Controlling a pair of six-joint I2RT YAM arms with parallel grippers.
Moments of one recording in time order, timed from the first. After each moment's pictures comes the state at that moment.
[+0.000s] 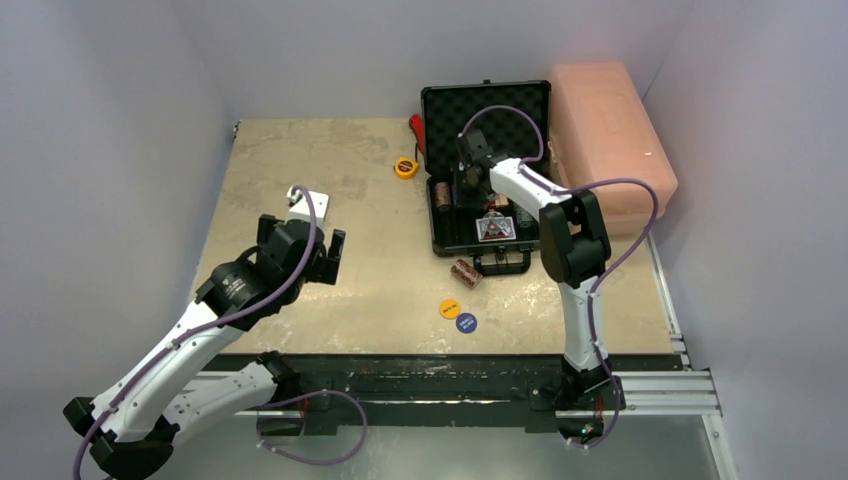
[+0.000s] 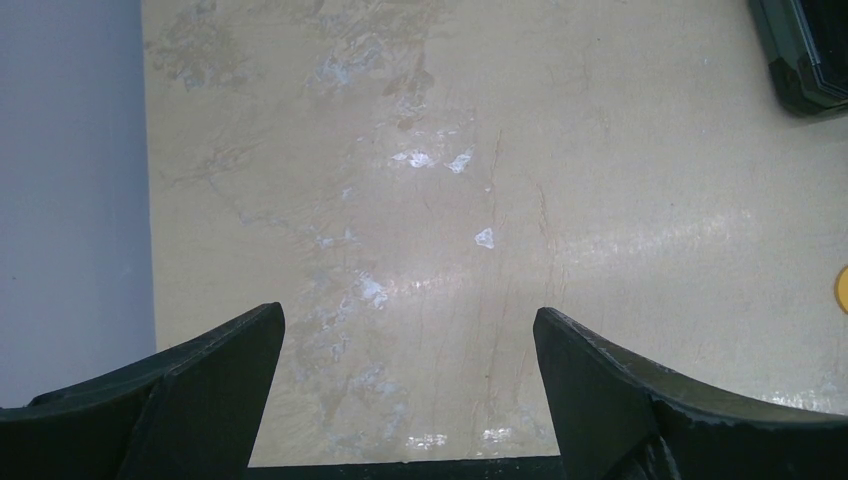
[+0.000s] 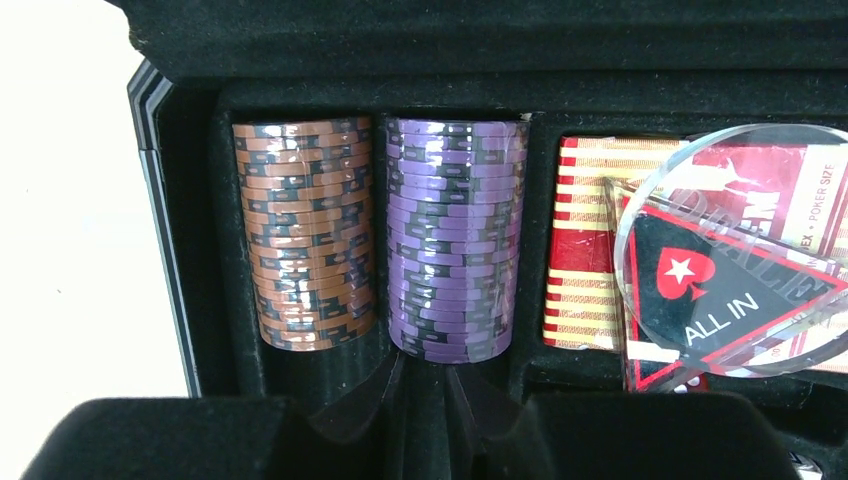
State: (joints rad) left arm -0.71 0.84 1.04 -0.96 -0.61 -0.25; right arm 0.43 2.17 1.75 -0.65 0.00 0.39
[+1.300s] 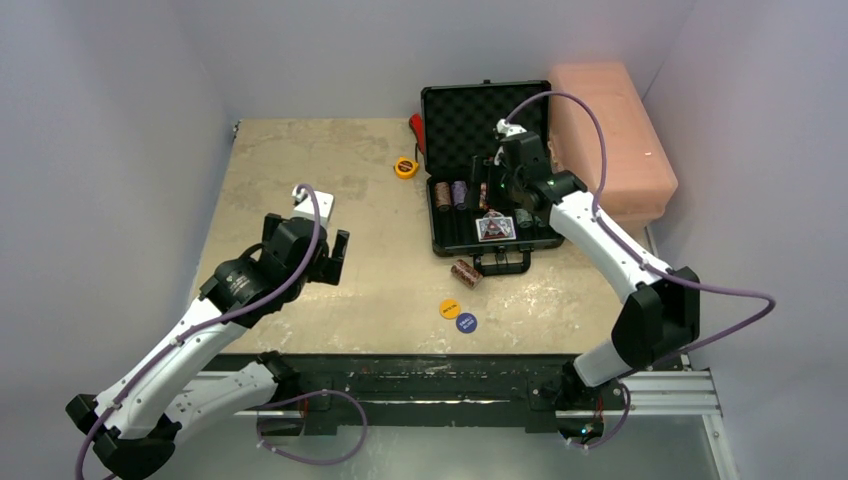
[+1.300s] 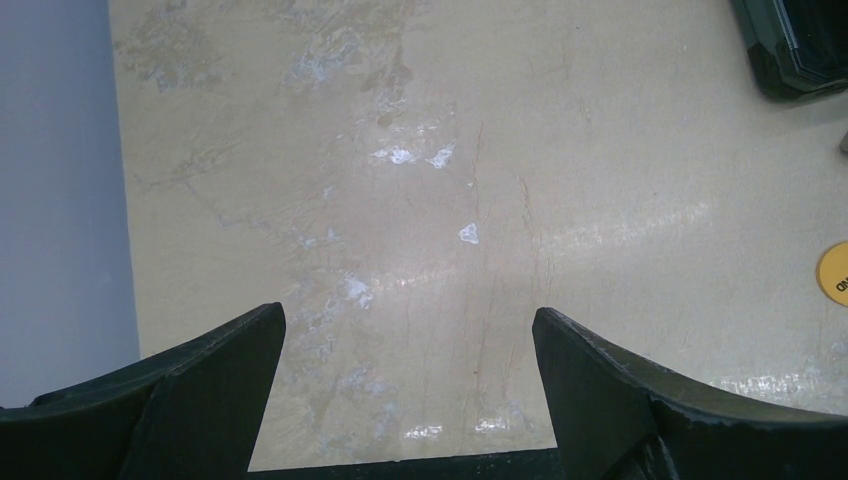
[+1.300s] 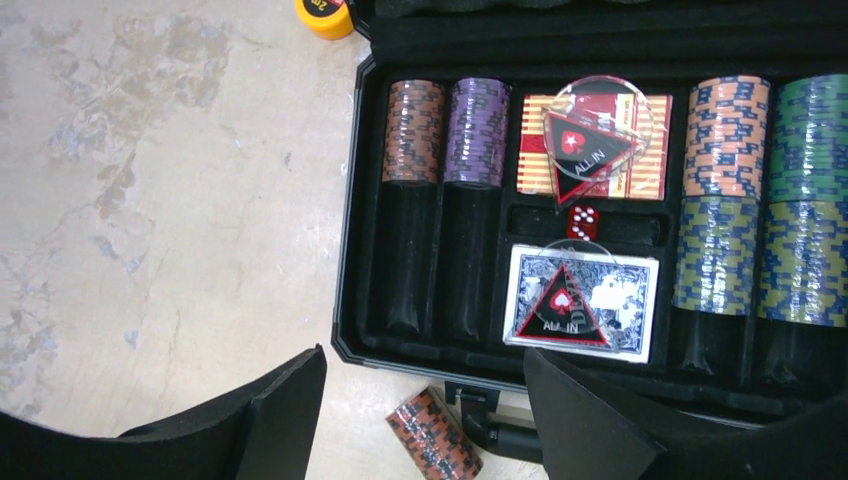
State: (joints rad) left arm -0.70 0.86 1.03 -0.95 -0.56 -0.24; right arm 0.43 1.55 1.37 -0.56 0.00 0.37
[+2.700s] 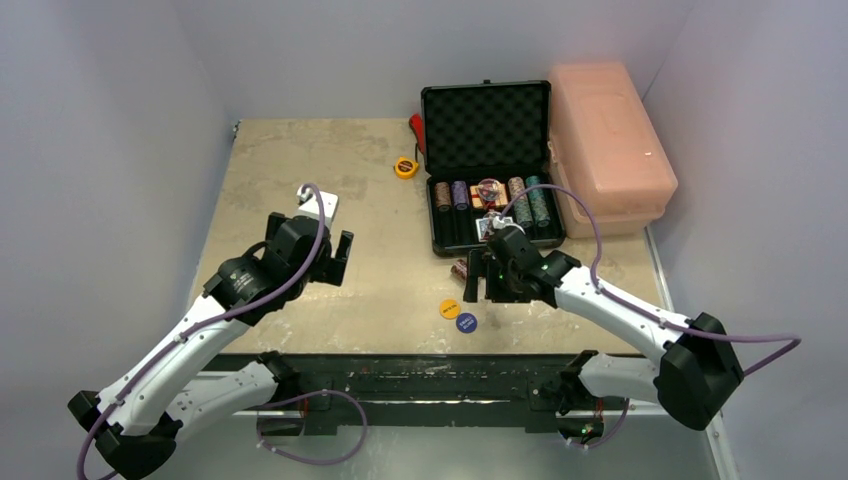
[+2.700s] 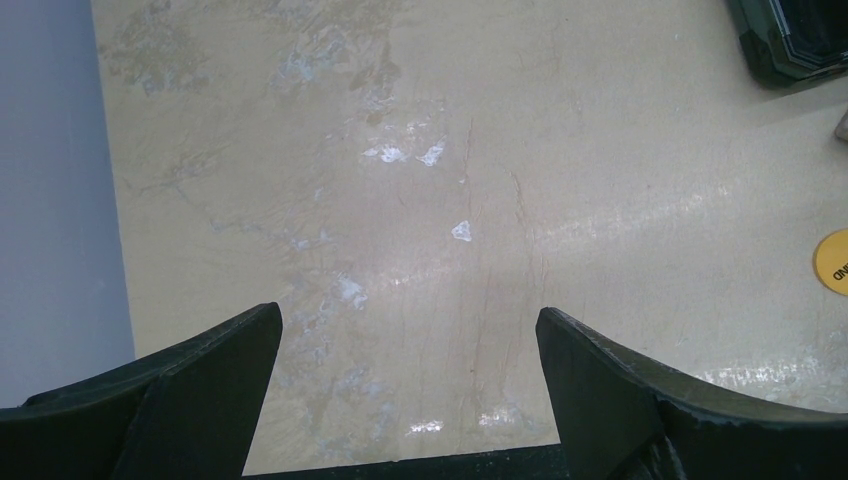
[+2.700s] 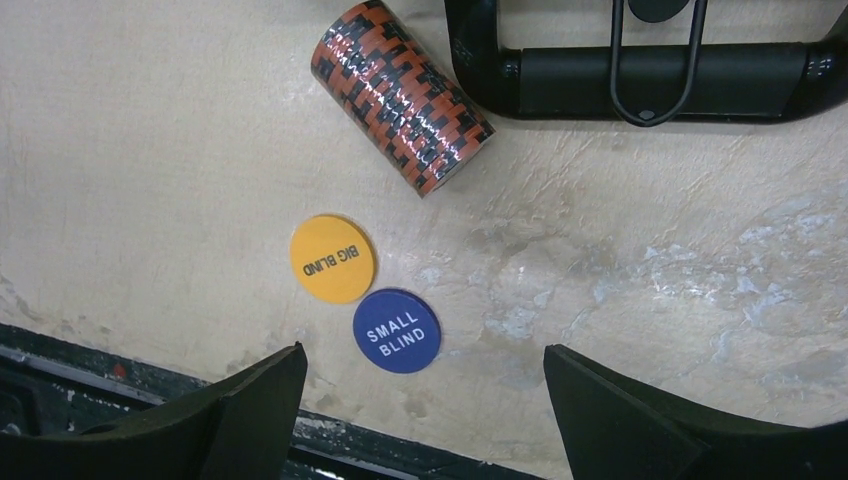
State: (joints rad) left arm -0.70 0.87 1.03 -0.94 -0.54 -0.22; right arm 0.69 1.19 0.77 -0.60 0.05 0.67
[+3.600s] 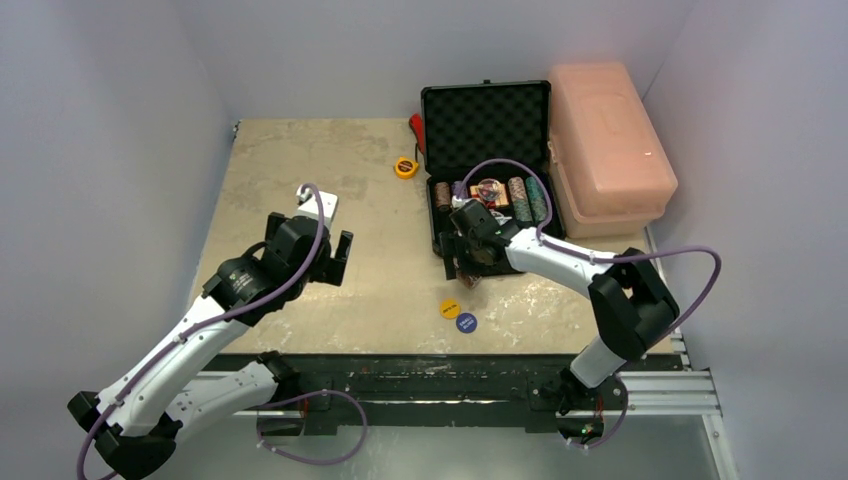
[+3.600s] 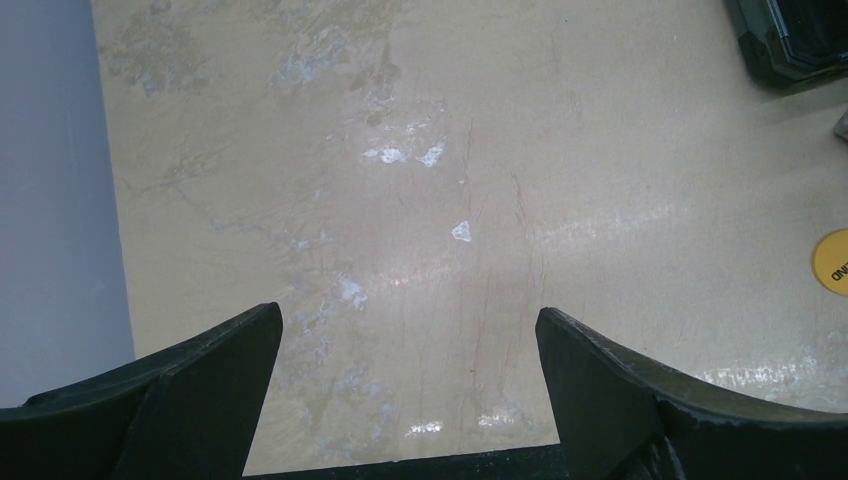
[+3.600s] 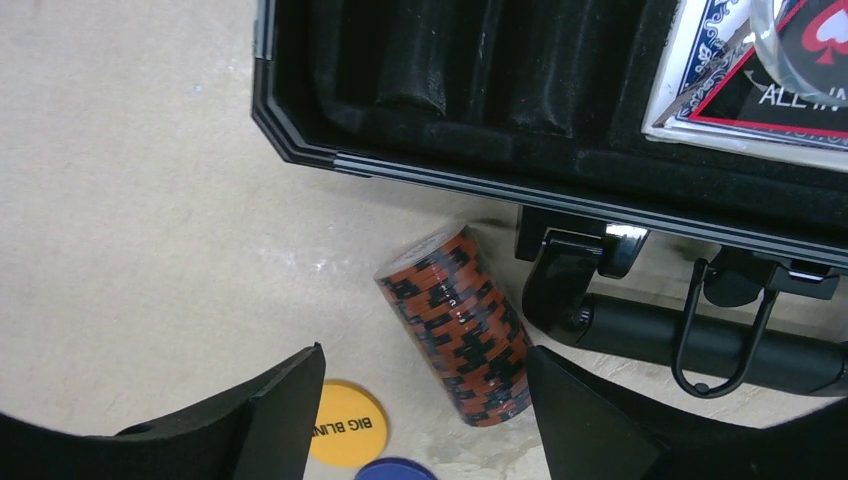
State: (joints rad) left arm -0.70 0.87 1.03 -0.94 -0.54 -0.22; right arm 0.70 1.59 1.02 -0.49 0.10 0.47
